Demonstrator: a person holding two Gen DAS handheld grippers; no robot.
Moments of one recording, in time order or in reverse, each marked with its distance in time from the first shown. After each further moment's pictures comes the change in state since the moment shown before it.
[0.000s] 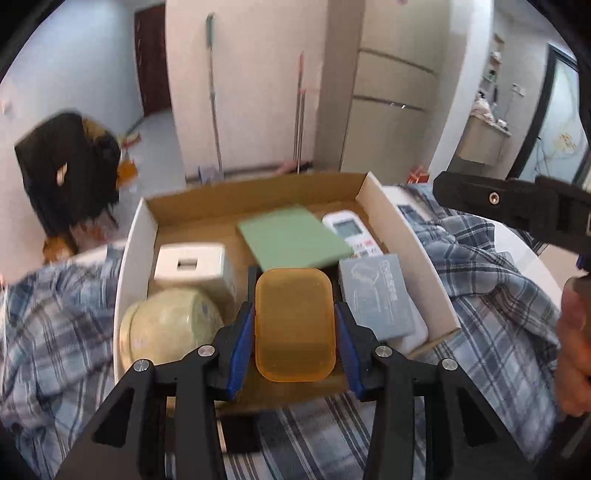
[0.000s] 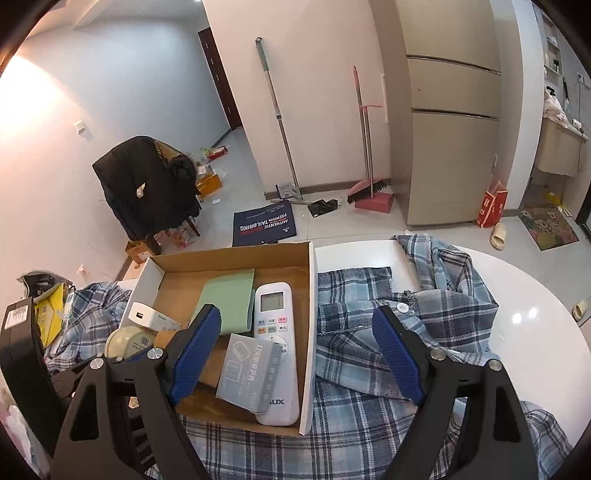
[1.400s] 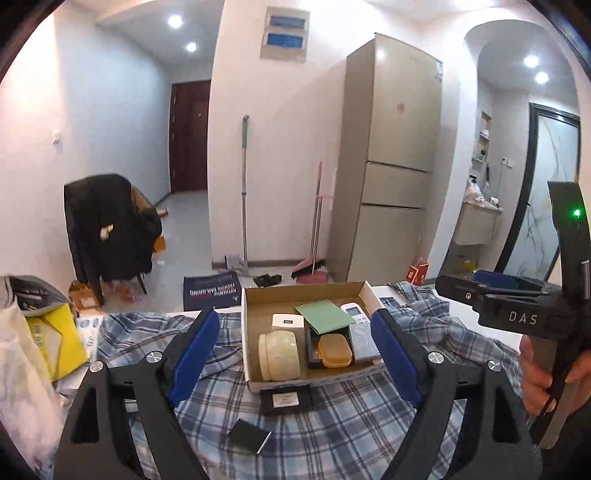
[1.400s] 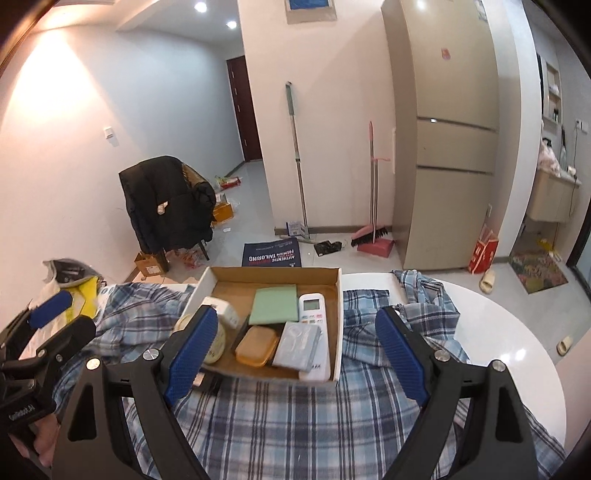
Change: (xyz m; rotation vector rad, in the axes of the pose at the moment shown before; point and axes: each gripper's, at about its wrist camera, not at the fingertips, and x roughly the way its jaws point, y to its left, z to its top) left arm -0.208 0.044 -0.051 -0.003 -0.431 0.043; right arm -0.123 0.062 -0.032 -0.112 -0.177 -0.013
